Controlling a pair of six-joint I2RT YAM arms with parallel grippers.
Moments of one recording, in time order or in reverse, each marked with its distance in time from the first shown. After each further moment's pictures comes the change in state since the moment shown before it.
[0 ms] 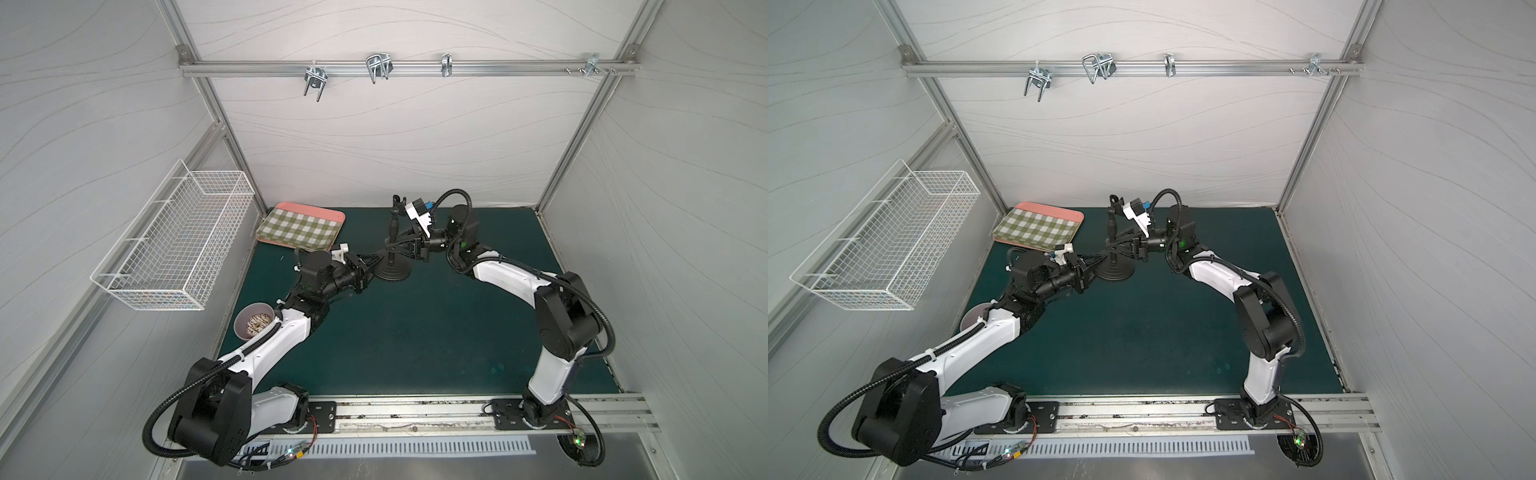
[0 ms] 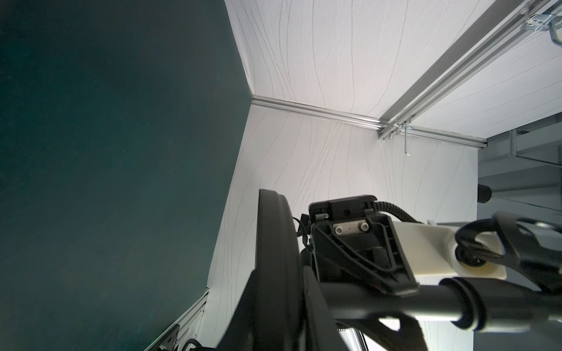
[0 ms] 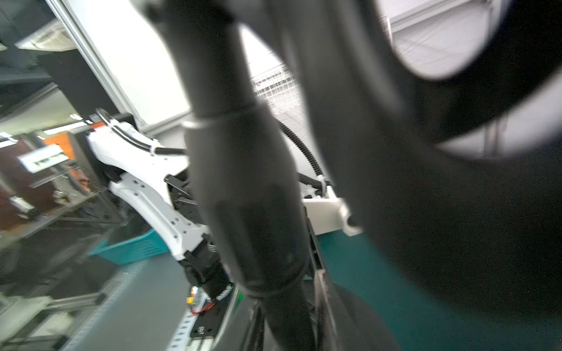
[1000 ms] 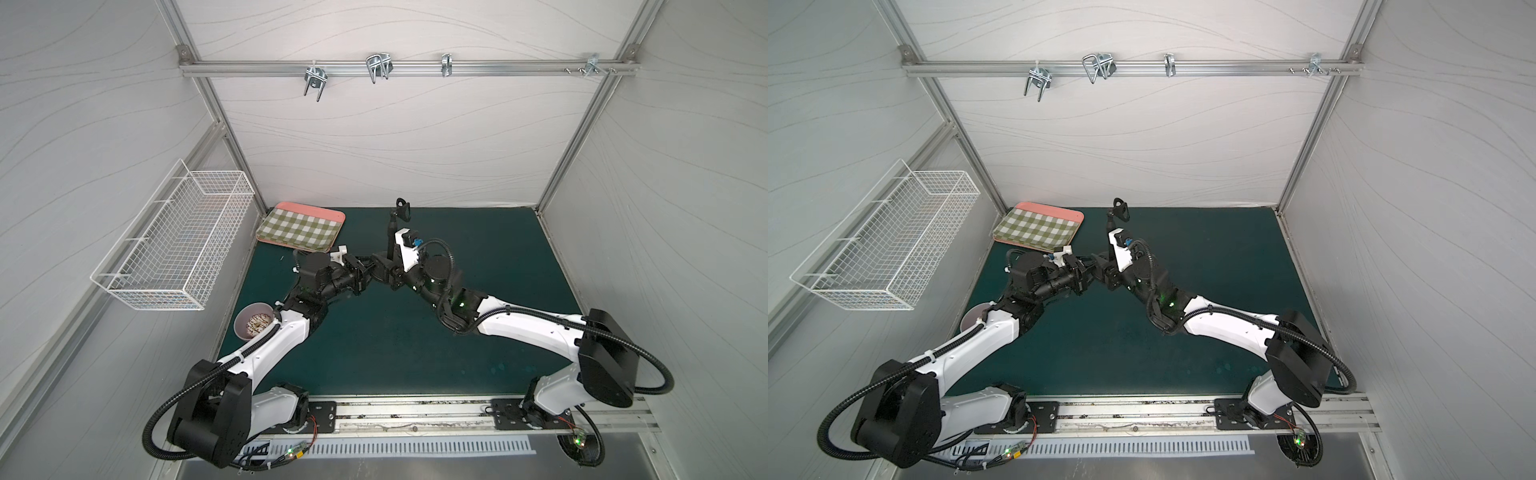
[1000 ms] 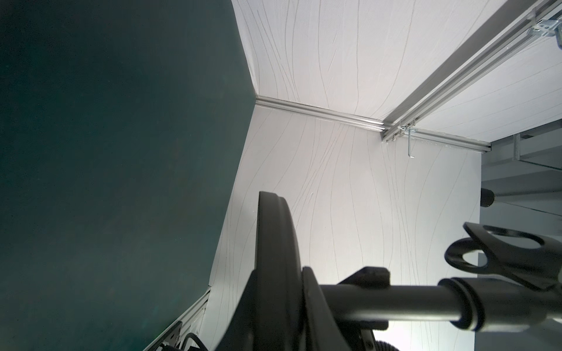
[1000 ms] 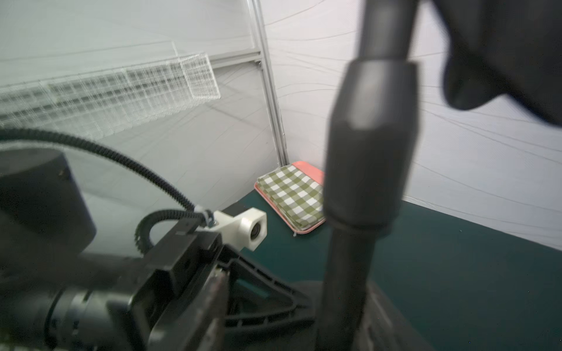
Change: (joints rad) left arm 0.016 -0.009 -0.017 -0.004 0.006 0.013; right arm 0.433 -0.353 -0.307 -0.252 1.357 -0.293
